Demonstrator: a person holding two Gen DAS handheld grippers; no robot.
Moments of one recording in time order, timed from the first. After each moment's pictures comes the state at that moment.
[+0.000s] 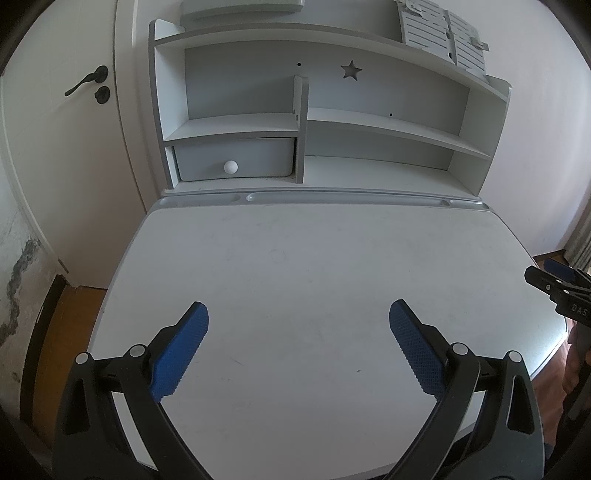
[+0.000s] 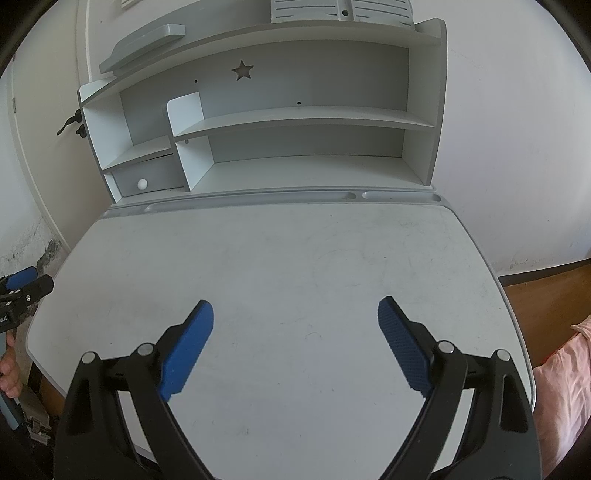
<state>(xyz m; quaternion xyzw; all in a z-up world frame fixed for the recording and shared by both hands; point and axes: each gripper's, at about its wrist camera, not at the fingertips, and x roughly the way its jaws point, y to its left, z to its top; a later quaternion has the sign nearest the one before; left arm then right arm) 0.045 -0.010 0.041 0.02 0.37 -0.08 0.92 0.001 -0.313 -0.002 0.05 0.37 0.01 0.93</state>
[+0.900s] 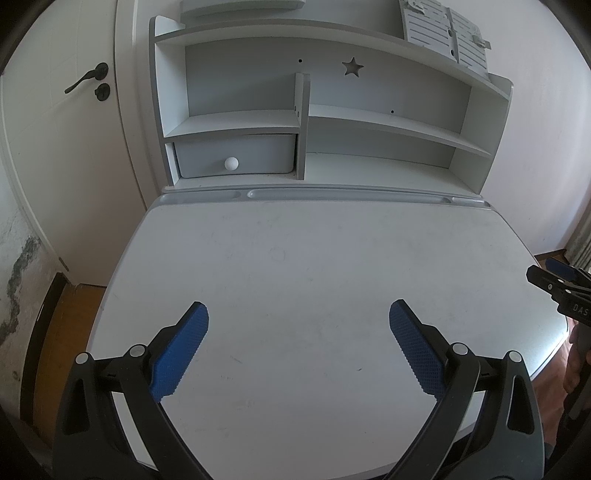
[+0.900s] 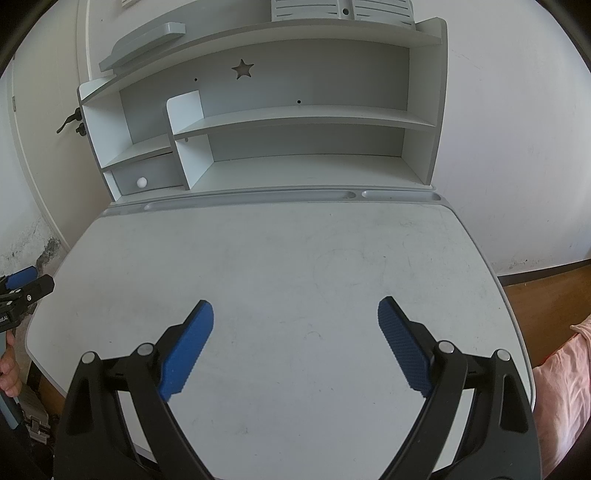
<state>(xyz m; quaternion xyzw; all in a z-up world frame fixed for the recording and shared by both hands) 0.042 -0.010 0.040 0.02 0.38 -0.08 0.92 0.001 -0.315 -0.003 0.05 0.37 0.01 0.93</state>
